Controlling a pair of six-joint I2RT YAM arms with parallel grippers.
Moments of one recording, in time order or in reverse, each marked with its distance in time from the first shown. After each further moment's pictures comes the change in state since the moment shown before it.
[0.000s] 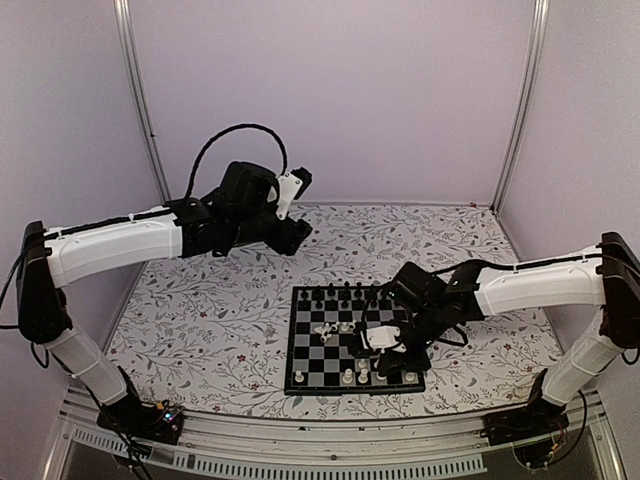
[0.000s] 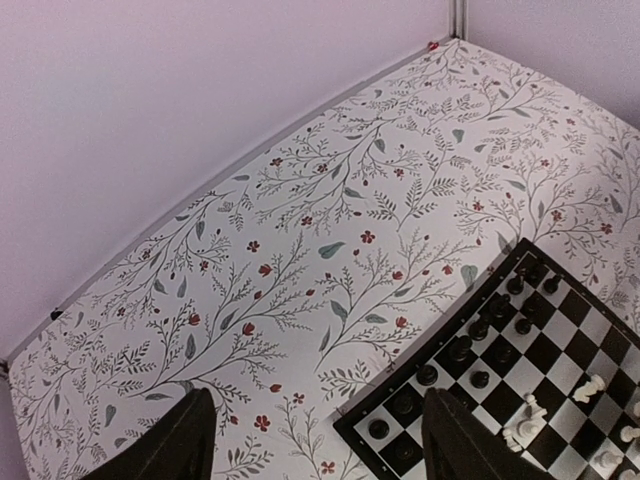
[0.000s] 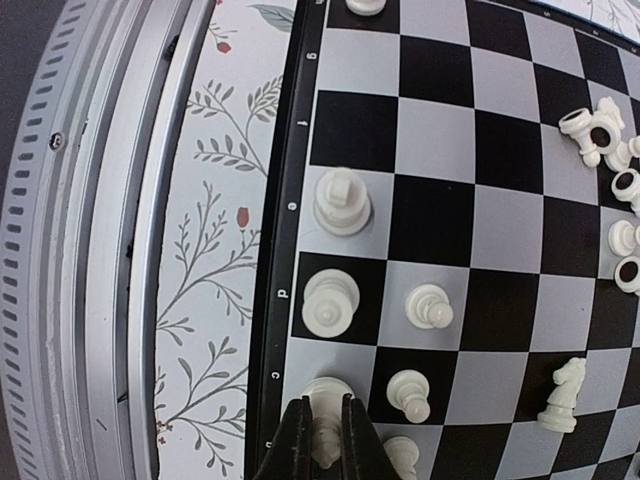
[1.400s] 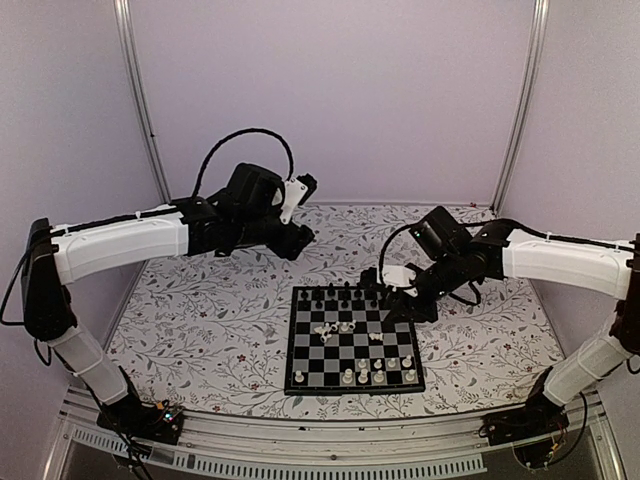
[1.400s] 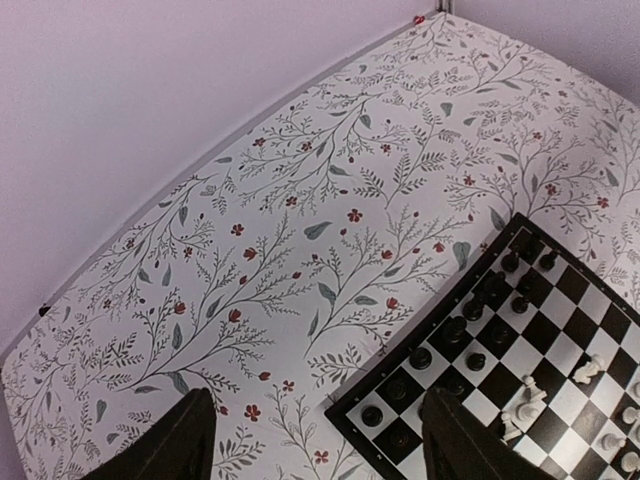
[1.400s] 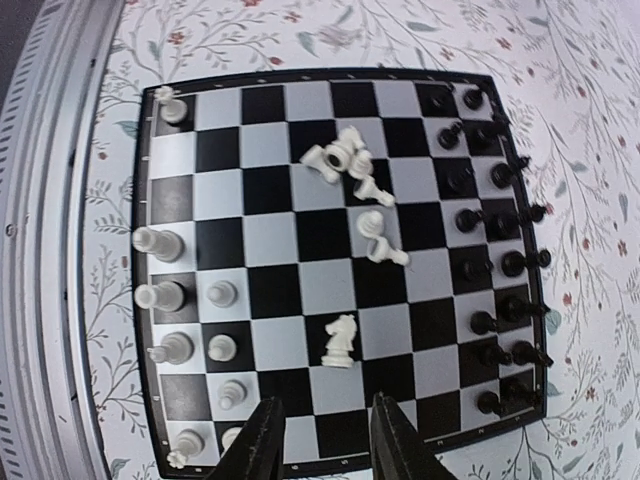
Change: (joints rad) left arm 0.000 0.033 0.026 -0.050 0.029 0.011; right arm -0.164 -0.095 0.169 -0.084 0.035 0.014
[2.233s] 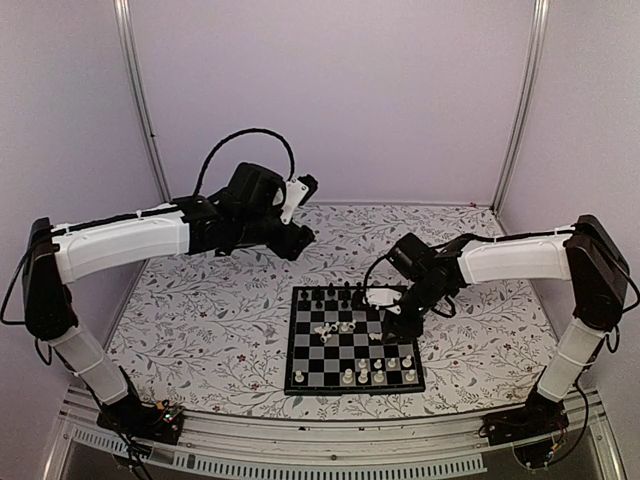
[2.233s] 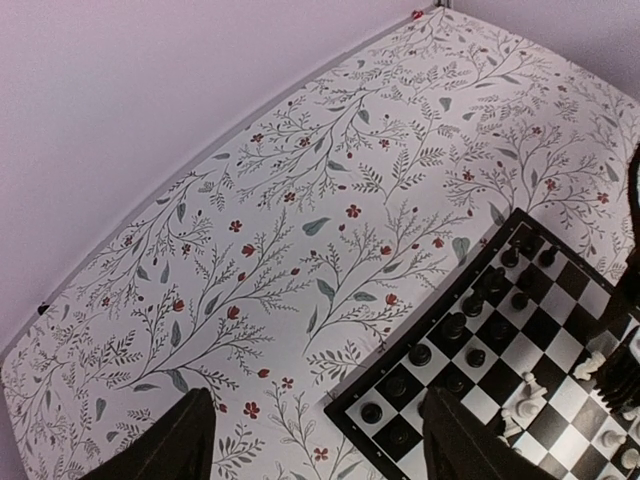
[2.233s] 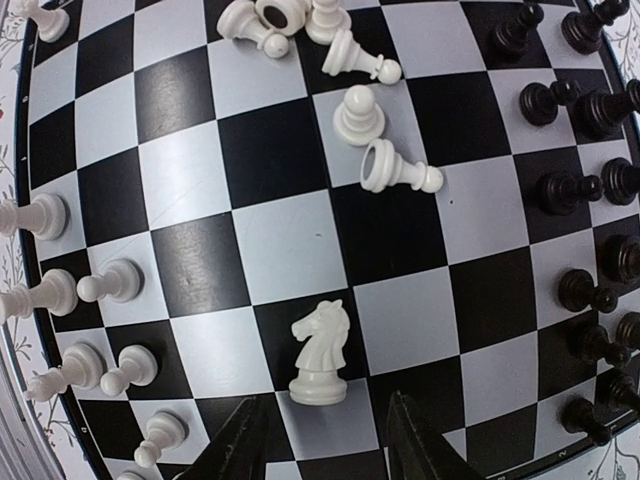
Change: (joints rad) left arm 0.000 0.006 0.013 -0.021 0.003 0.001; right arm -0.035 0.259 -0.002 0.057 0.066 0.080
